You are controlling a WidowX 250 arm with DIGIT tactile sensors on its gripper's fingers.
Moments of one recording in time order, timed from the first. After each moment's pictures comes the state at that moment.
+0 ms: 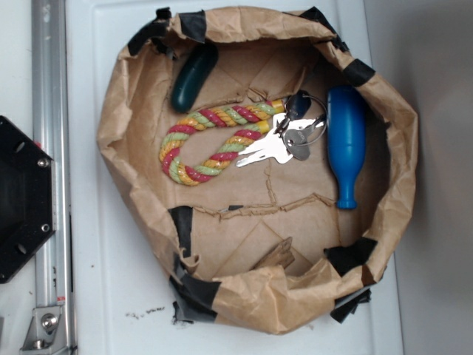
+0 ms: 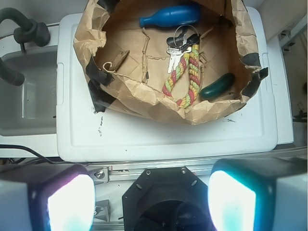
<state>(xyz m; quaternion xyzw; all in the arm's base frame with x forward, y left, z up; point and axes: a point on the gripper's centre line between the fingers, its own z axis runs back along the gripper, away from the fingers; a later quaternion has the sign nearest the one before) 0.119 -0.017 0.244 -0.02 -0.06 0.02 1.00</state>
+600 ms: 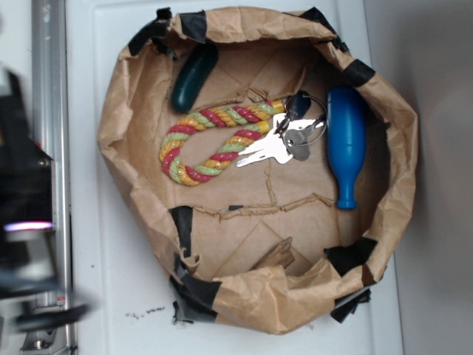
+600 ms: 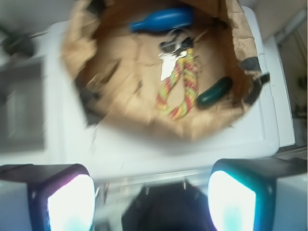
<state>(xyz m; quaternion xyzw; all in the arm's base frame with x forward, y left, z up) 0.168 -0.015 0.202 0.01 -0.03 0.08 1.00</state>
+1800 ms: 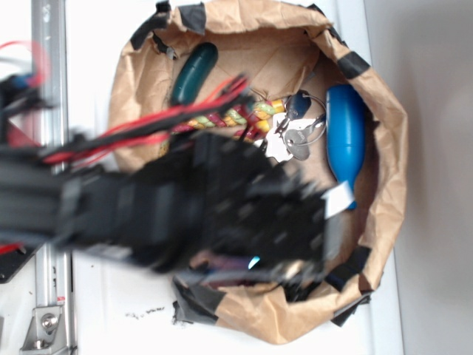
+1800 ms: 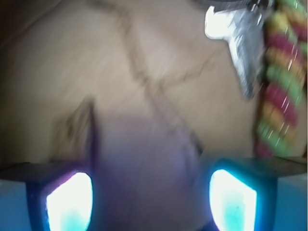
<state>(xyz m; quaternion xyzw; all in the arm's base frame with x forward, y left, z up) 0.250 -0.062 0.047 -0.02 0.03 0.26 0.97</state>
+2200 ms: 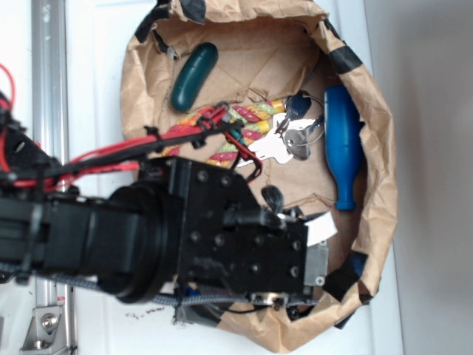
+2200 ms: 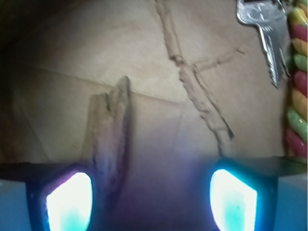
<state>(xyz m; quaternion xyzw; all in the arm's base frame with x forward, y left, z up) 0.260 -0.072 0.047 -0.04 0.00 0.25 0.97</state>
